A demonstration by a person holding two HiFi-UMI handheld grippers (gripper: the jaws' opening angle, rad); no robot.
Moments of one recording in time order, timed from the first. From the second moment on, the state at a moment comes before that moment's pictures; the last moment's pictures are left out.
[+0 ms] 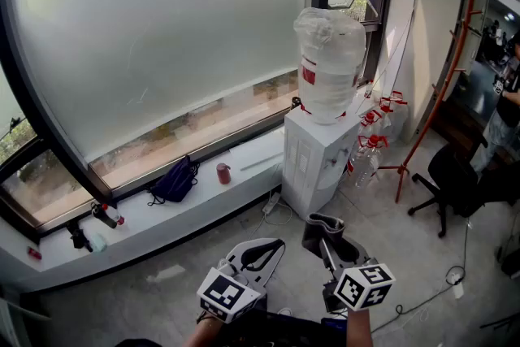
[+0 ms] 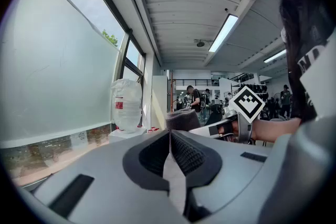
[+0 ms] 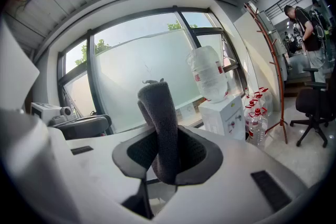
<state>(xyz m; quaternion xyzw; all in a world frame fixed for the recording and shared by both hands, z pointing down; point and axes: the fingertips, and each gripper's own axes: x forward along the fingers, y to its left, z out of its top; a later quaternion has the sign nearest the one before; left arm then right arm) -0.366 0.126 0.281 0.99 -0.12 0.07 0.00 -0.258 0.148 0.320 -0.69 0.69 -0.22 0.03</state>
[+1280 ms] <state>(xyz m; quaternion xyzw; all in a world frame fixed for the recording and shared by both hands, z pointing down) -0.248 0.089 0.321 0.99 -0.08 0.11 0.03 -0.153 0.139 0.366 -0.70 0.65 -0.29 0.06</state>
